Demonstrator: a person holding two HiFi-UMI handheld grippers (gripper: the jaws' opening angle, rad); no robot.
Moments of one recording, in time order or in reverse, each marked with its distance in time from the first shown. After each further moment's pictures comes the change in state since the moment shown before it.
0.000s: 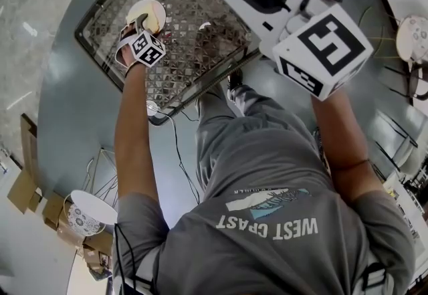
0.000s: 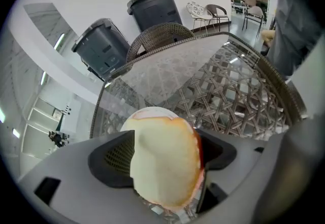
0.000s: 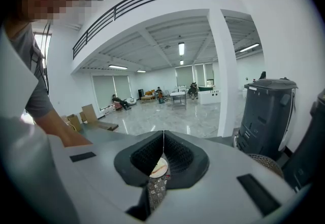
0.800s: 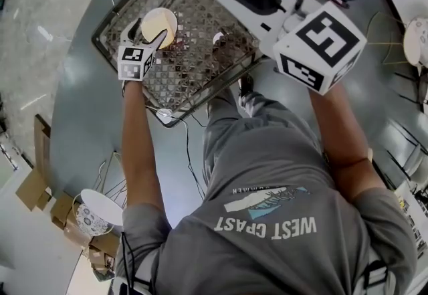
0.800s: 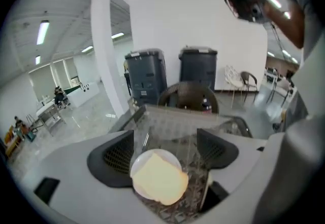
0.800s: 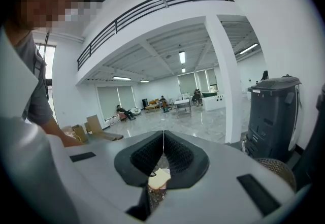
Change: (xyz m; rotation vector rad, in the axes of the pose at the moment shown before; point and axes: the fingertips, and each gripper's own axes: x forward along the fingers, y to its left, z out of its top) left arm -0.140 0.071 0.046 -0.566 -0.422 0.045; right arm -0.016 0.009 0.032 0.042 -0.109 0.058
